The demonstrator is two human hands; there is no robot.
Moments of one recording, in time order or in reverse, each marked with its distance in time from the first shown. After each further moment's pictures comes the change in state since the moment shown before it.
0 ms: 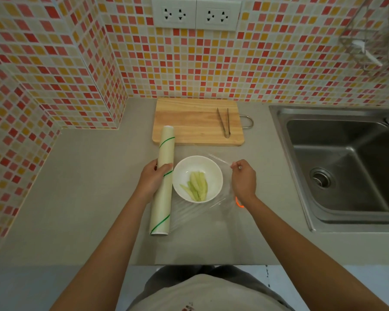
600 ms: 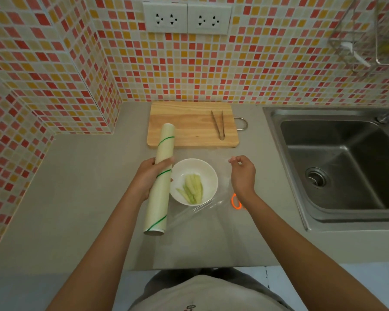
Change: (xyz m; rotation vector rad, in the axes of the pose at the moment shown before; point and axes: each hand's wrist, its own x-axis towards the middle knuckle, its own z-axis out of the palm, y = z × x) left_hand 0.001 0.026 0.001 -0.167 -0.124 -0.123; right_hand 0.005 -0.014 -0.011 0.320 0.042 0.009
